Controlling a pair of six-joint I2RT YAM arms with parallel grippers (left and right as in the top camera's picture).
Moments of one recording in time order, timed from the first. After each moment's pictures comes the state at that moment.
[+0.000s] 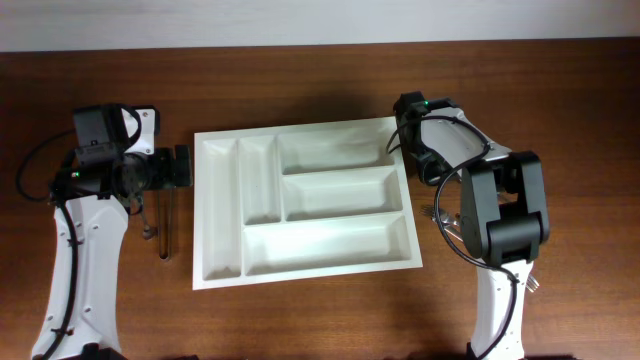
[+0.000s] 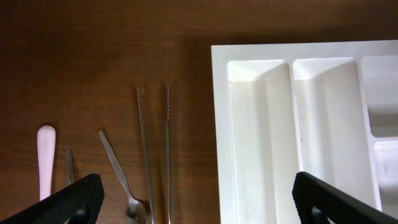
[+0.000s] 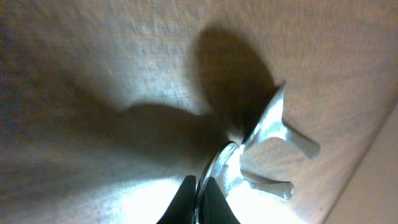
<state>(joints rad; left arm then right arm) 0.18 1.46 1.23 -0.76 0.09 0.11 0.19 2.28 1.65 -1.10 0.61 0.15</state>
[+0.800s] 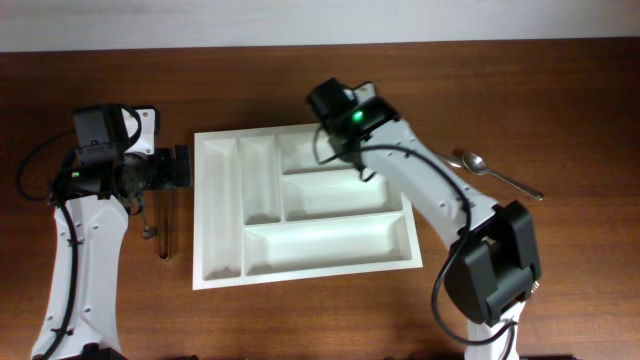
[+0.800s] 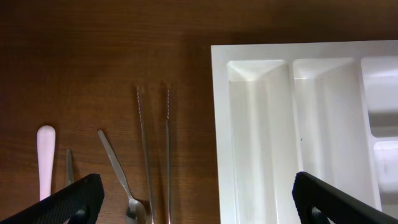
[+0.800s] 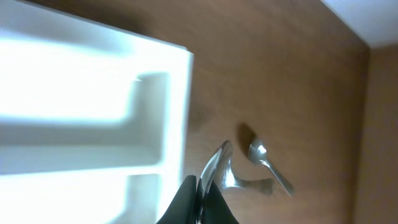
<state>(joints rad) 0.18 1.46 1.23 -0.76 0.09 0.11 0.58 2.03 1.79 -1.09 0.68 0.21</state>
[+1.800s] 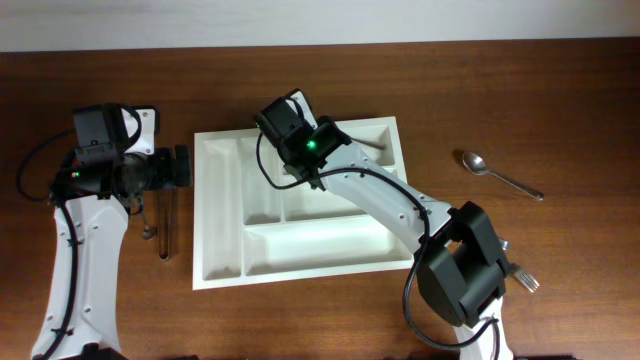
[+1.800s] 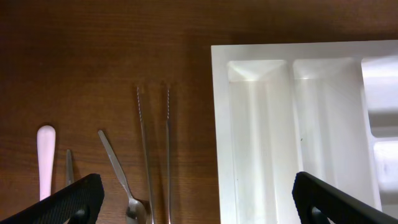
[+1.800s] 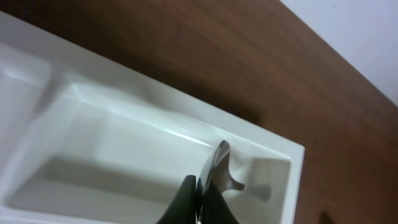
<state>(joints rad) 0.18 1.46 1.23 -0.76 0.09 0.11 0.72 2.11 1.79 -0.75 0.58 0.07</state>
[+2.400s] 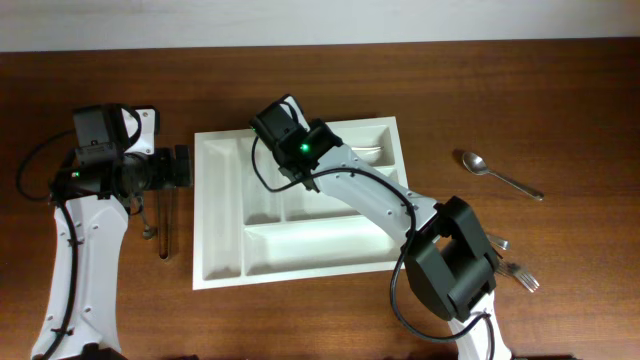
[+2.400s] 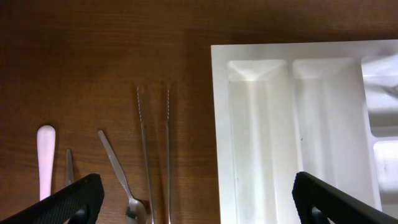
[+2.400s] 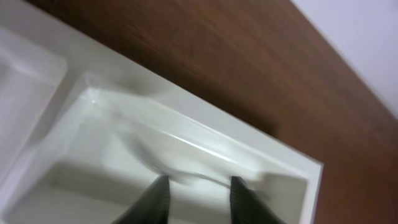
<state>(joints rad) 0.18 1.46 1.23 -0.76 0.09 0.11 0.73 2.16 1.79 -0.69 0.57 -0.01</state>
